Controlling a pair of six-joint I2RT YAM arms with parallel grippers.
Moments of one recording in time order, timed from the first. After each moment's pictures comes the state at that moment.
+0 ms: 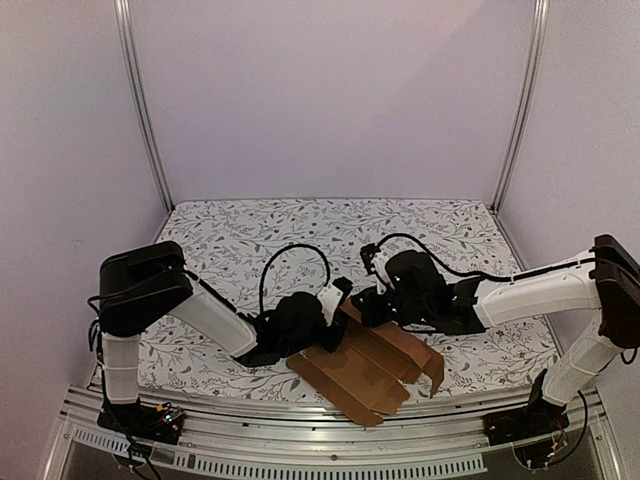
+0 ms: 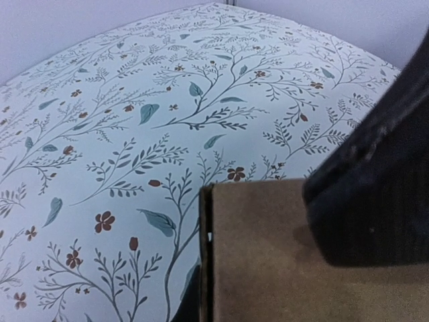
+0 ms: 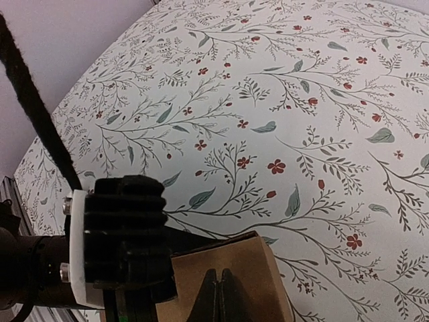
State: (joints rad) left arm -1.10 2.05 0.86 0.76 -0.30 -0.14; right arm 1.00 1.57 0.82 0.17 0.15 0.52
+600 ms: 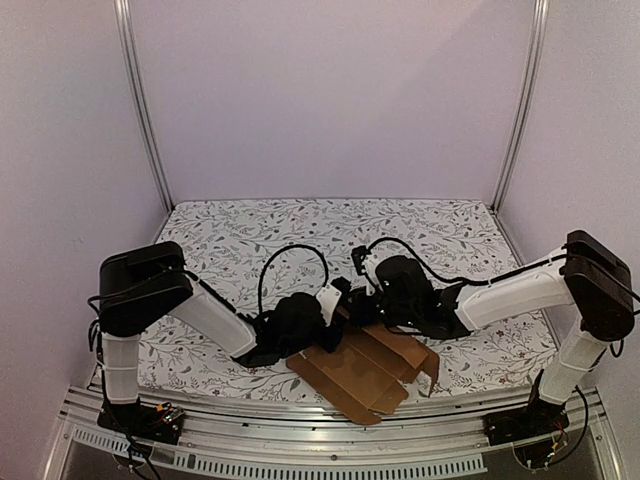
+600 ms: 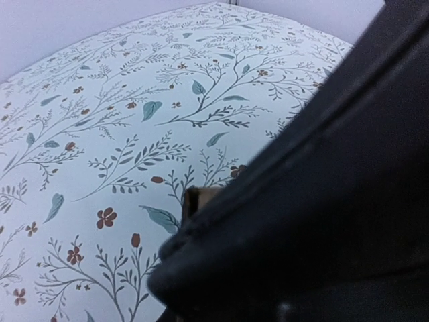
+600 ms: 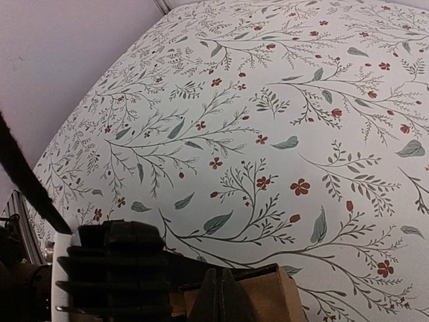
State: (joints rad) left arm -1.10 2.05 0.86 0.76 -0.30 -0.15; right arm 1.00 1.70 0.84 0.33 0.12 0.55
